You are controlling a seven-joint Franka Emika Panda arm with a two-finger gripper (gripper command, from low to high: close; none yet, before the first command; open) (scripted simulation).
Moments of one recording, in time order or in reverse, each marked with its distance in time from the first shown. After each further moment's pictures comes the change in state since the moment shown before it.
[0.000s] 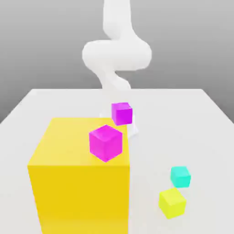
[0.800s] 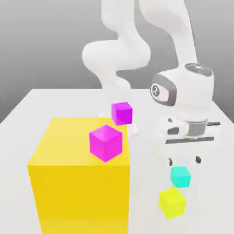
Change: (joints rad) arm 0.287 0.893 0.192 -0.441 -0.229 0.607 0.570
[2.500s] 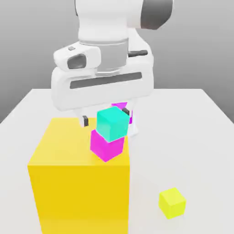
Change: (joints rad) arm -0.273 -0.428 -0.306 0.390 0.182 -0.812 -1.051
